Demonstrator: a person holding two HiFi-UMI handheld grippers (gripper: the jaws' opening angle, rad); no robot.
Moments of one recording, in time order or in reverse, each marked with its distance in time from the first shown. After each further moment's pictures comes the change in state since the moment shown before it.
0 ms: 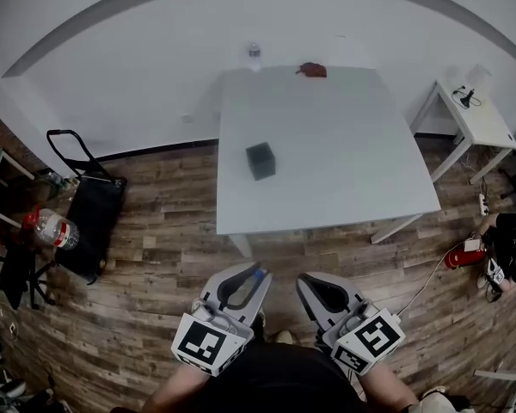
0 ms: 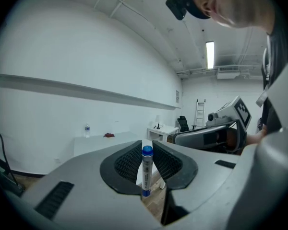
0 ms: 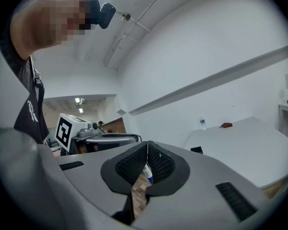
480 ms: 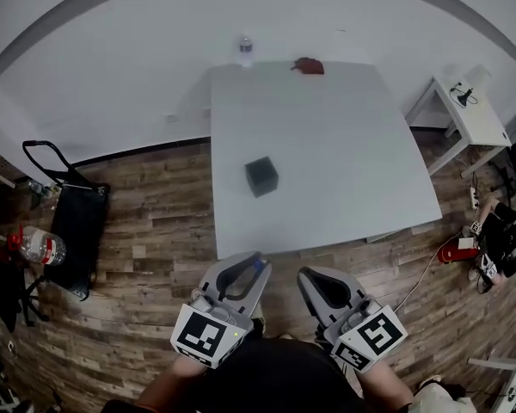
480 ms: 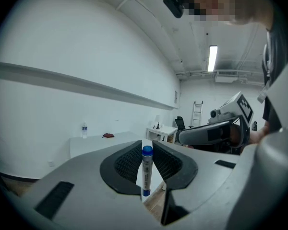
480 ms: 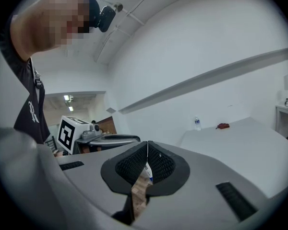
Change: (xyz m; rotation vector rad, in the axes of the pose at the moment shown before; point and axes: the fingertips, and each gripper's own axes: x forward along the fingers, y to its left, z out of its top) left arm 0.061 0.107 0.014 -0.029 0.008 -0.081; right arm 0.099 -0.050 0.026 0.011 0.031 -0.094
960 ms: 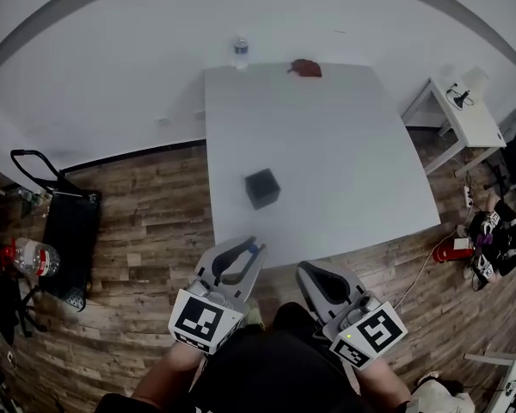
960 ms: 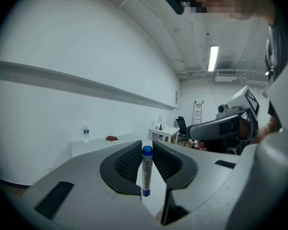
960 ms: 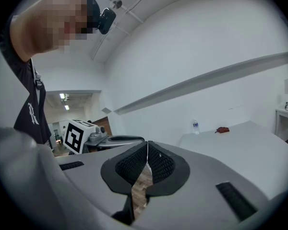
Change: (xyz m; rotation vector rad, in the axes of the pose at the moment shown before) left arm 0.034 0.073 0.008 0.034 -0.001 -0.007; right arm 0.055 -0.019 0.021 -0.015 -0.007 -0.038
